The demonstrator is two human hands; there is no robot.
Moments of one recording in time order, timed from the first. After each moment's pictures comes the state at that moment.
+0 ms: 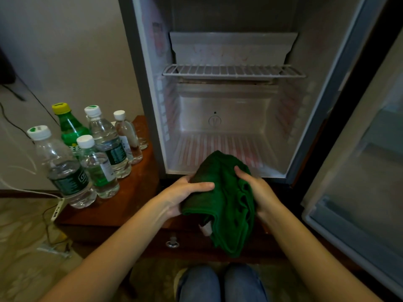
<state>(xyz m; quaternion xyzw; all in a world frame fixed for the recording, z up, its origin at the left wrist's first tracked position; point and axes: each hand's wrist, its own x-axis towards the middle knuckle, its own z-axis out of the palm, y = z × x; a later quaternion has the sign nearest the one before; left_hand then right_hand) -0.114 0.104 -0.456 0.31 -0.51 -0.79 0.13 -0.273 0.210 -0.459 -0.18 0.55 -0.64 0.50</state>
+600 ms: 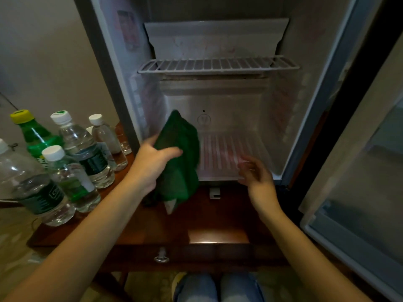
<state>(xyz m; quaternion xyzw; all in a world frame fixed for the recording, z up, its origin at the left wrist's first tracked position) -0.136 0.067 -0.399 0.37 -0.59 -0.60 0.39 -0.310 0.194 -0.486 -0.30 0.64 -0.68 0.20</state>
